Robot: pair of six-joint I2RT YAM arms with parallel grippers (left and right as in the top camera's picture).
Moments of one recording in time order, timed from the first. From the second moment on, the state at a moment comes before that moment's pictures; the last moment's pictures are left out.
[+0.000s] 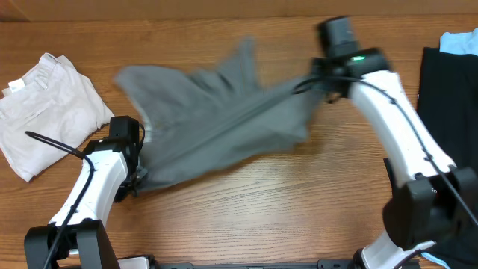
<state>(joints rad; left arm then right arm) 0.09 1.49 0.83 -0.92 -0.37 -0.83 0.20 1.81 1.66 -0.98 0.18 0.39</state>
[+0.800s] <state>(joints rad) 0.10 1.49 0.83 -0.81 -0.24 -0.72 0.00 1.82 1.65 -1.09 -0.24 0.21</state>
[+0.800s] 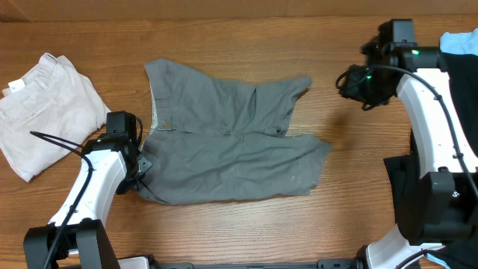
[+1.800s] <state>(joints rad) 0.10 1.49 0.83 -0.79 -0.19 -0.72 0.11 2.18 2.18 -0.60 -0.86 0.40</state>
